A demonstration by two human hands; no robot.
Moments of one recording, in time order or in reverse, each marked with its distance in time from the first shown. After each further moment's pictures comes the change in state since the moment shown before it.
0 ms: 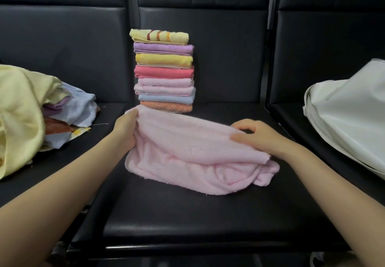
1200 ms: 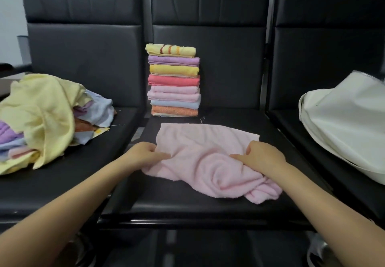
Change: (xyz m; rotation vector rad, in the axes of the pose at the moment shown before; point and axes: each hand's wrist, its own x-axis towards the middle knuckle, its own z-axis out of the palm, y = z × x) left_hand -0.083 -0.018 -0.050 1.040 -0.376 0.204; right_hand -0.042 -0.005 0.036 -0.588 0.121 0.363
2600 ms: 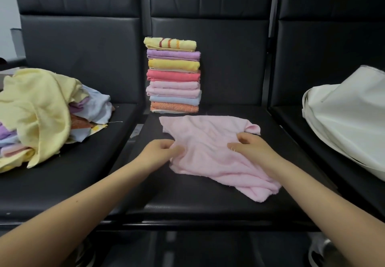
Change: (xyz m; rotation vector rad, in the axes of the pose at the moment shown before) left_hand -0.007 0.019 0.027 -0.298 -0.036 0.148; right_hand 0.003 -0.016 0.001 0.717 -0.091 -0.087
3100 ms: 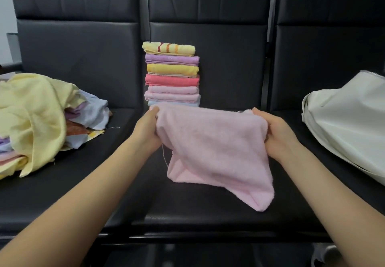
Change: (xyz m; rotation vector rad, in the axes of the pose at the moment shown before) left_hand 0.041 0.051 -0.022 -1.049 0.239 -0.126; right_hand 0.004 -0.032 -0.038 1.022 0.022 0.009
